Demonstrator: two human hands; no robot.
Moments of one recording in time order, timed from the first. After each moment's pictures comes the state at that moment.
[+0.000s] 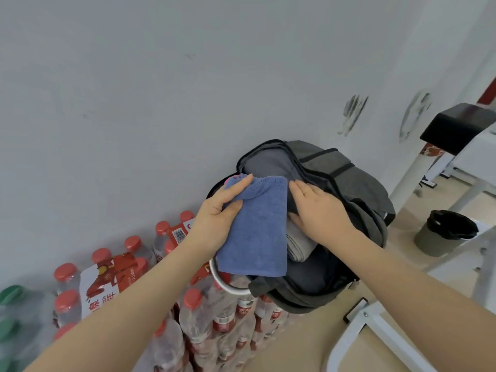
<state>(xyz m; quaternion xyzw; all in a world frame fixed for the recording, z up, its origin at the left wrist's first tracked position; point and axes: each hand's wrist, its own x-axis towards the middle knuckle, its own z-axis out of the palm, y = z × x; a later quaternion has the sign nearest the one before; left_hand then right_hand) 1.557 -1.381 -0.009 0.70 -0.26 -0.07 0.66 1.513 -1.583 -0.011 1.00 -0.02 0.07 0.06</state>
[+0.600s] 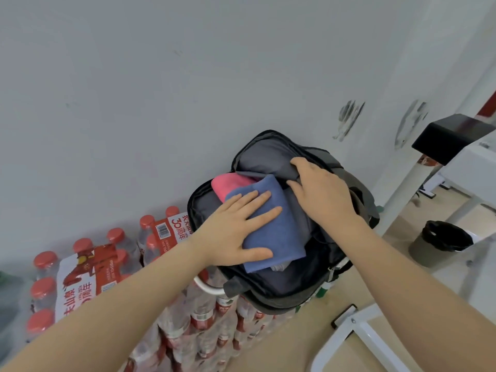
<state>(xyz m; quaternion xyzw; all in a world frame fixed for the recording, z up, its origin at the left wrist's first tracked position) 1.560 -1.416 -0.039 0.83 -0.54 0.13 0.11 1.511 -1.606 0.036 0.98 -0.03 0.19 -0.02</state>
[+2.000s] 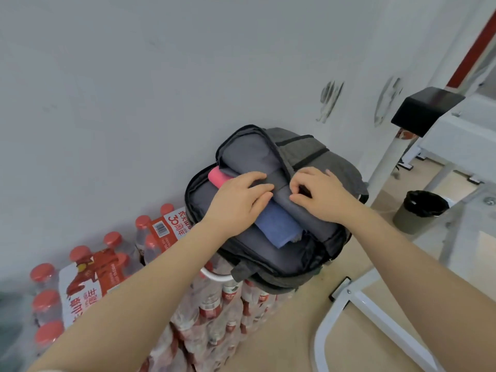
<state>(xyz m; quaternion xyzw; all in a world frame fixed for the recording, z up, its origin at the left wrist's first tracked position) 1.565 -1.440 -0.021 0.81 -0.49 0.15 0.26 1.483 -1.618 0.021 0.99 -0.05 0.04 -0.16</state>
